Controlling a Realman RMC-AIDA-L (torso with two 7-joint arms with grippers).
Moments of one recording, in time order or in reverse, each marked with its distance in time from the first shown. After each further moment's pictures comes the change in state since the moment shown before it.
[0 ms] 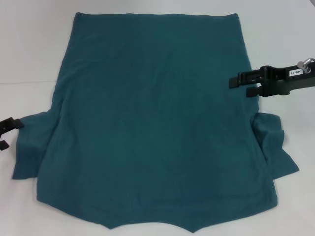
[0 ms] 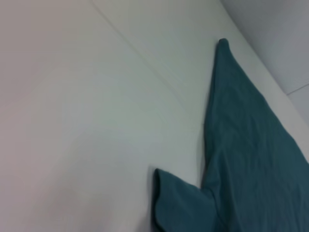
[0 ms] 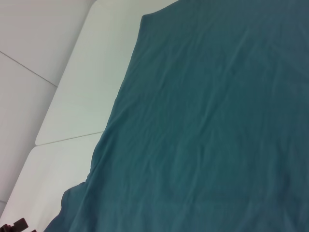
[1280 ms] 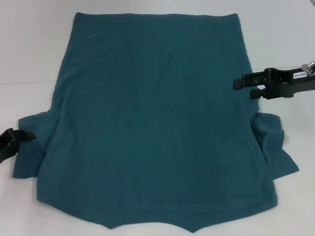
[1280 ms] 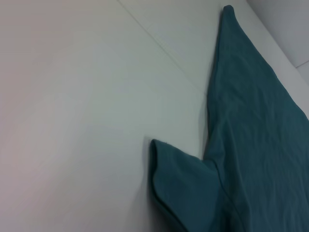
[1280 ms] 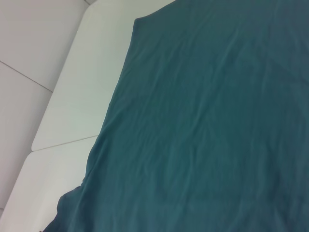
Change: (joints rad) left arm -0.029 -0.008 0.084 -0.065 -0.002 -0.072 0.002; right arm -0.018 -0.001 0.011 0.000 0.004 0.004 0.001
